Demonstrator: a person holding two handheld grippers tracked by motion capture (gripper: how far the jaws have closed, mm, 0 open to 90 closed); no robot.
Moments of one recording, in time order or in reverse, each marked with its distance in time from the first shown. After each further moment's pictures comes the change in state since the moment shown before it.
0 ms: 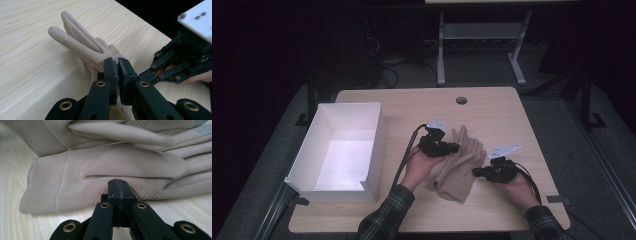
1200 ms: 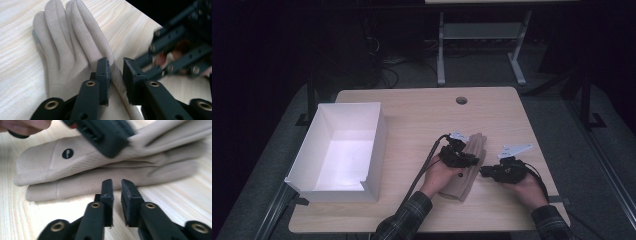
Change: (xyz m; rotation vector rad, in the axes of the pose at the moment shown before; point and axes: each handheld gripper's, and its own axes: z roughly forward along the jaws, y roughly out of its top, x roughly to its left) left arm -0.026 -0.013 0.057 0.072 -0.062 0.014; right arm -0.009 -0.009 -0.024 -0.018 -0.026 0.019
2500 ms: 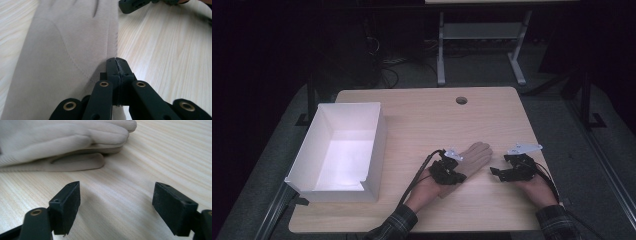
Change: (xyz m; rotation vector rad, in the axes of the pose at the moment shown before) left arm -0.010 -0.045 -0.024 0.153 0.022 0.091; right arm -0.024 -0.017 -0.006 0.012 -0.288 0.066
